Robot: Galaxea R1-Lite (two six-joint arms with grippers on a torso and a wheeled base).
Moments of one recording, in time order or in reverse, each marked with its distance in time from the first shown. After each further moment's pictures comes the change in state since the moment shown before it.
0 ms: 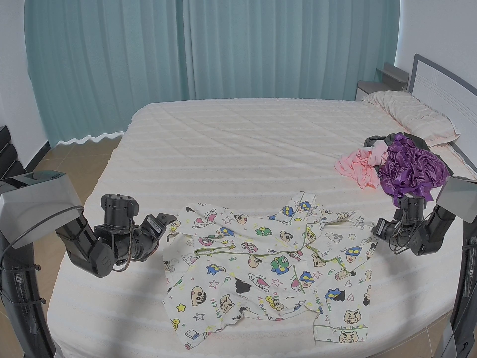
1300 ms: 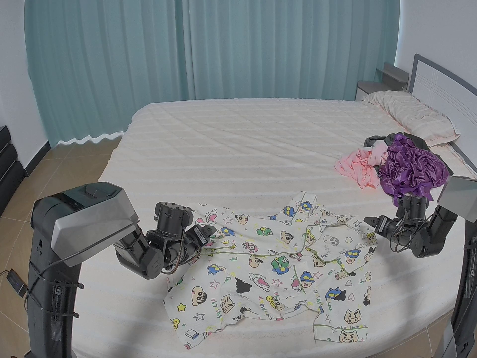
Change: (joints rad) left arm -0.181 0.229 -0.302 0.126 0.157 0.154; right arm 0.014 -0.029 0.058 -0.094 -0.030 0.013
